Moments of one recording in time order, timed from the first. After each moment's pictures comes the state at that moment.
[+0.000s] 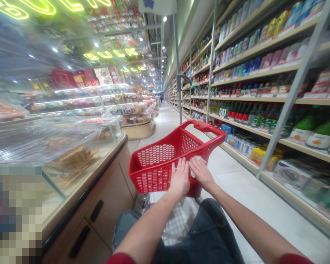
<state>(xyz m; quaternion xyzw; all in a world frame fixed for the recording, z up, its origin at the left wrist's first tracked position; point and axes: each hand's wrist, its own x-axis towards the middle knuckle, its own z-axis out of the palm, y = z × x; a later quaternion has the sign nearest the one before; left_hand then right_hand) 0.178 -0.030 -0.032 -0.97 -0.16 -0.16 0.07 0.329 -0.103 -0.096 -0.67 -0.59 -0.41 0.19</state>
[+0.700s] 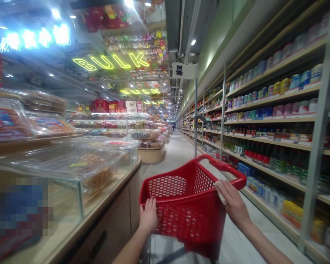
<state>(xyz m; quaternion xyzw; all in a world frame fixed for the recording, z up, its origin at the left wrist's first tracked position) 0.071 0.094 -0.047 -0.89 -0.45 -0.06 0.01 0.360 -0.119 -0.019 -0.64 -0.53 -0.49 0.25</state>
